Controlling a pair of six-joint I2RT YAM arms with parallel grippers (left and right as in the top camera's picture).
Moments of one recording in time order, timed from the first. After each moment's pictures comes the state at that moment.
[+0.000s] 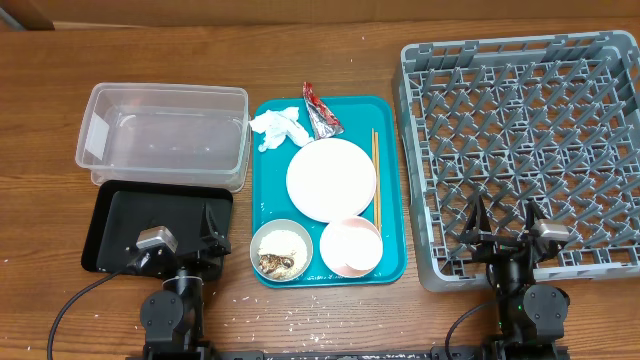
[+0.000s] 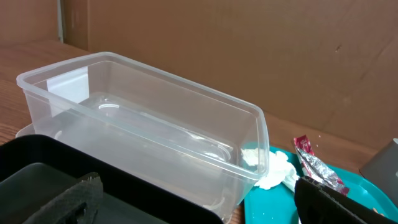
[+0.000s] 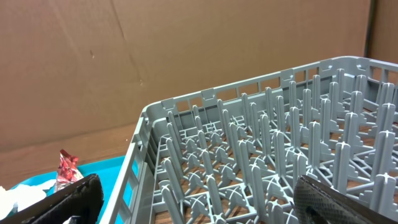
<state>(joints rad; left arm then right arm) 0.01 0.02 0.01 -0.07 -0.14 -0.31 0.04 0.02 0.02 -0.02 0.09 0.23</state>
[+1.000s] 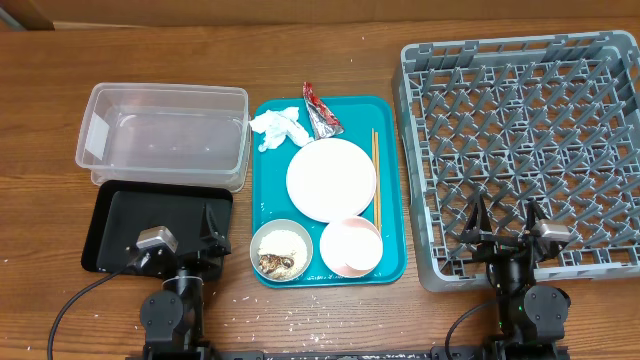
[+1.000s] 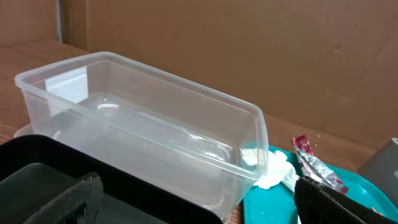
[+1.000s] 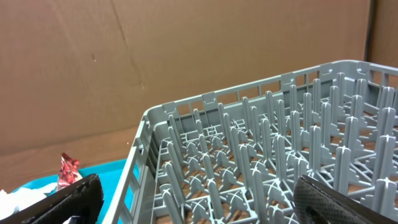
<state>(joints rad) 0.01 0.02 0.01 -0.07 -0.14 -0.31 0.04 0.02 0.02 -0.01 0.09 0.23</state>
